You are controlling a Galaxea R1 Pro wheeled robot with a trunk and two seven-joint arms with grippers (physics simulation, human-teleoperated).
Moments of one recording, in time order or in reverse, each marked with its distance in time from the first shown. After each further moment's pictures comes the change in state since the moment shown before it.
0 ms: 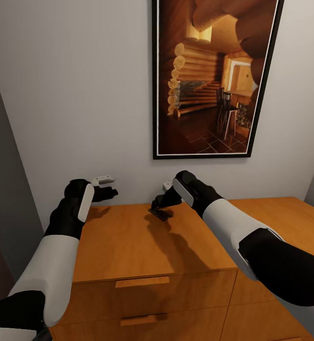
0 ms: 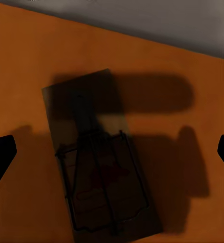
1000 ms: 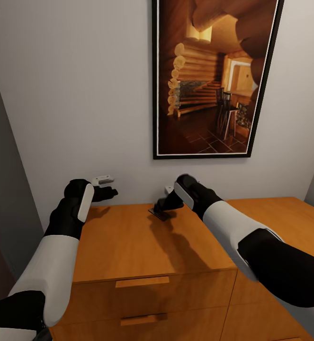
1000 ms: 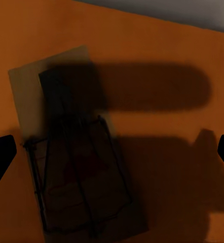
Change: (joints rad) left arm 0.000 0.001 0.000 -0.002 0.000 0.001 0.000; right arm 0.006 0.000 0.003 0.050 0.003 -0.021 -0.008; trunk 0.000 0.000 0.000
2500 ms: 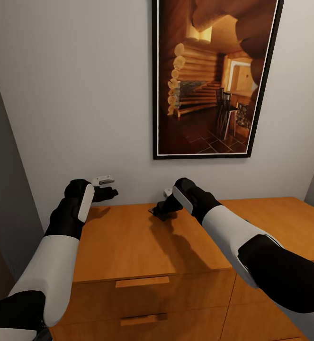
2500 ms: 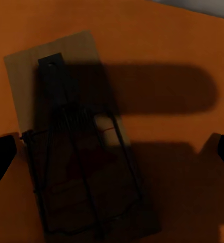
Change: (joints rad) left arm 0.001 -0.001 0.000 0.003 0.000 -0.002 0.000; right arm 0.040 0.000 0.004 -0.046 0.028 -0.002 -0.012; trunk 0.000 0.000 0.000
